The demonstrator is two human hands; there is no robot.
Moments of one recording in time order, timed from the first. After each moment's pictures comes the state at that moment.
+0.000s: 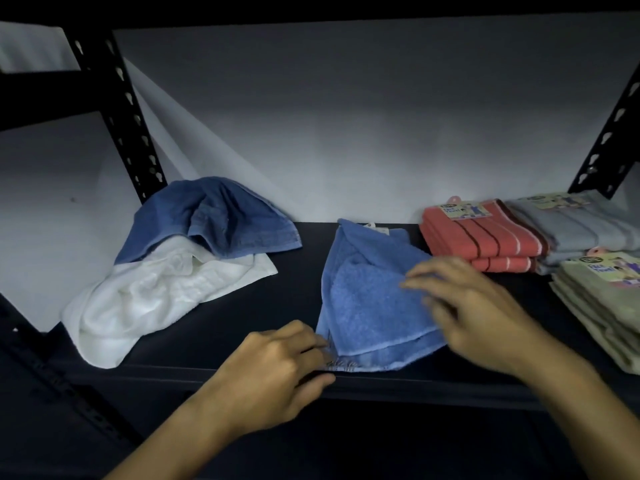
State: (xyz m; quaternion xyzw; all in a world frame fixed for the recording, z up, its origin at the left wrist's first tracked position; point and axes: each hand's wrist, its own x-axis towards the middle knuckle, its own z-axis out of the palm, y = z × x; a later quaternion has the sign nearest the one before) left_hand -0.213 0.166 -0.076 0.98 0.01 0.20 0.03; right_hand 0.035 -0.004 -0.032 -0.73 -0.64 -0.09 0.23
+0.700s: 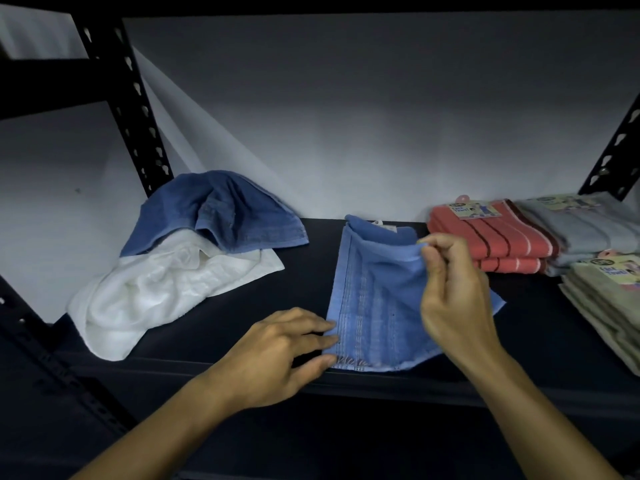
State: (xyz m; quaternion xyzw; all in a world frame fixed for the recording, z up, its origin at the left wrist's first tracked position) left_hand -0.209 0.194 -0.097 0.97 0.04 0.21 0.12; right_hand -0.009 0.042 -0.039 -0.67 -0.46 -0.12 0.57
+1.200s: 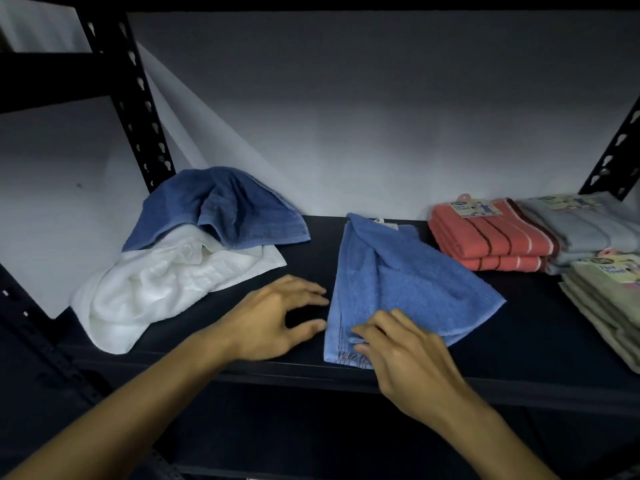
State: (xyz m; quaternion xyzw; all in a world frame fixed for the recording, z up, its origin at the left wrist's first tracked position) left_hand -0.196 0.229 -0.079 0.97 0.10 0.16 0.17; right_hand -0.045 0.032 -0.095 -0.70 -0.66 -0.20 0.20
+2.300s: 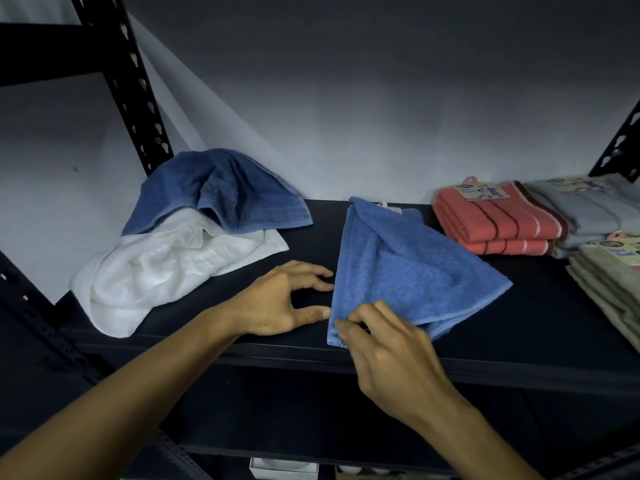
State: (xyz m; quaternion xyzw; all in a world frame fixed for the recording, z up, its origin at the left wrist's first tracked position) left_hand -0.183 0.242 -0.092 0.95 0.10 0.11 0.27; right_hand -0.077 0.034 -0.093 -0.69 -0.66 -0.20 0.22
